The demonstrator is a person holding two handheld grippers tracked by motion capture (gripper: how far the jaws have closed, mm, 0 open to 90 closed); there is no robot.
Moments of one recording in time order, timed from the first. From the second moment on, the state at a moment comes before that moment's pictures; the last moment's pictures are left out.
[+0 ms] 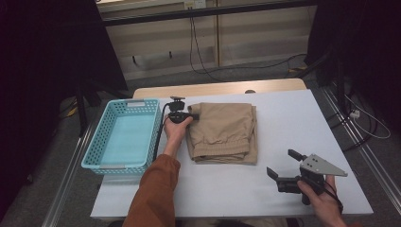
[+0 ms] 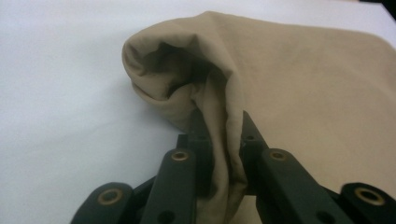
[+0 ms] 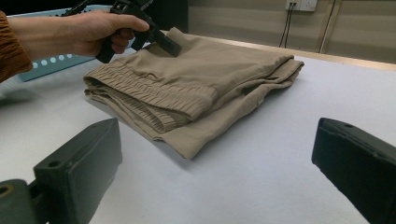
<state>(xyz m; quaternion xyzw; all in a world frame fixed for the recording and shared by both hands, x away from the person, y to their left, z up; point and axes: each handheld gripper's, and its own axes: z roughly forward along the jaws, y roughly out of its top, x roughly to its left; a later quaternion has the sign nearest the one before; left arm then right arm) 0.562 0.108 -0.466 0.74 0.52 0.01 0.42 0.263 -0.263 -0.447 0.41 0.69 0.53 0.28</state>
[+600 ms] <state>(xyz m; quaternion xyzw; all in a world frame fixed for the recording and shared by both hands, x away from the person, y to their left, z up) 0.552 0.109 -0.436 0.72 0.50 0.04 0.48 0.262 -0.264 -0.447 0.41 0.69 0.53 0.28</state>
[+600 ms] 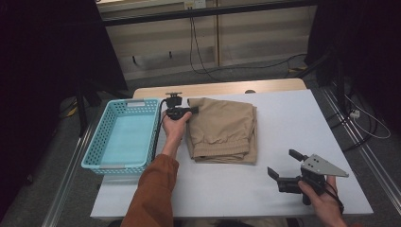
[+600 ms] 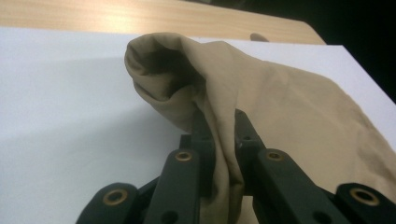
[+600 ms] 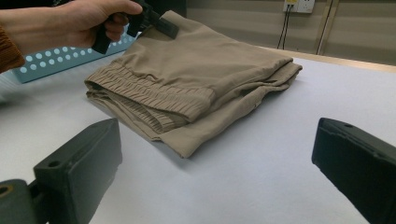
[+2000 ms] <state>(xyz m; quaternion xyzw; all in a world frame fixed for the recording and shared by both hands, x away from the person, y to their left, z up) 0.516 0.101 -0.358 0.72 0.42 0.11 0.55 0.261 -0.266 -0.444 0.41 0.68 0.54 0.29</state>
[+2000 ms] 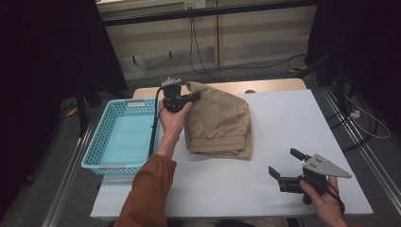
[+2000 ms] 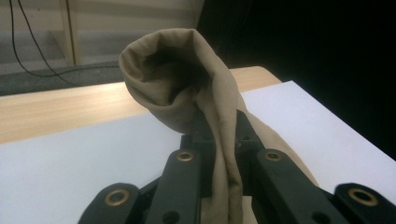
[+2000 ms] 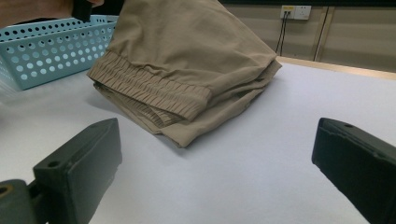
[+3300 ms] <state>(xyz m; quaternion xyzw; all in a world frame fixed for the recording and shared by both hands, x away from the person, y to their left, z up) 0.499 0.110 -0.291 0.72 0.36 0.15 0.58 0.260 -0.268 -0.444 0.42 0.67 0.54 0.30</state>
